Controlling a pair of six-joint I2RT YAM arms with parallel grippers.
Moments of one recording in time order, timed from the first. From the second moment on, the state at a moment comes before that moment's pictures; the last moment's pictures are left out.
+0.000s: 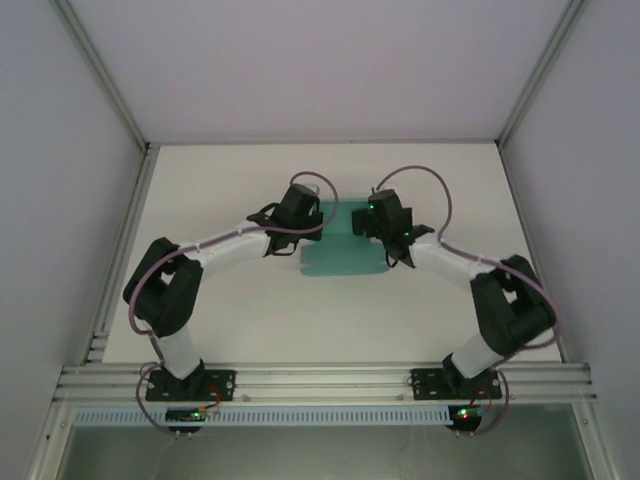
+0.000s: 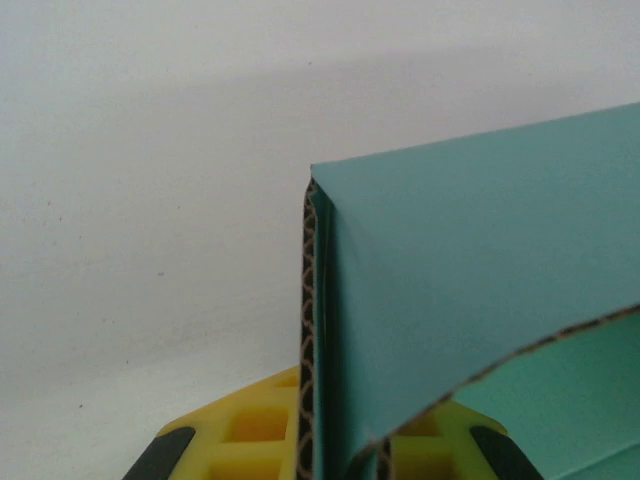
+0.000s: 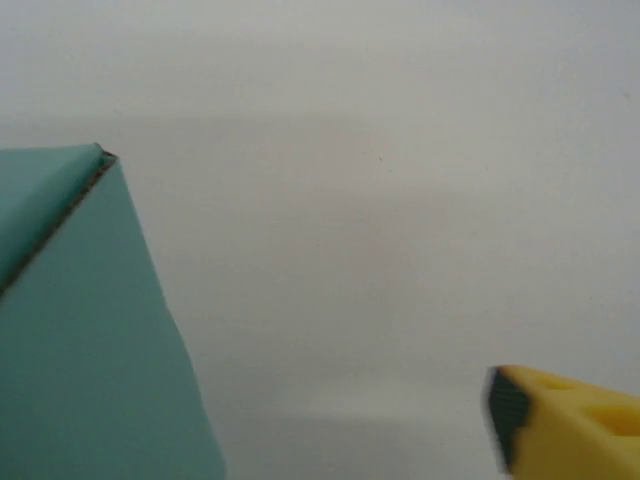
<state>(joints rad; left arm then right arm) -0.71 1.75 1.19 -0.20 -0.13 -0.44 0.52 1.51 0.91 -0.04 0.28 0.27</state>
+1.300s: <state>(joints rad) -0.92 2.28 1.80 -1.08 -0.48 0.35 0.17 0.81 0.67 -0.48 0.03 0.44</state>
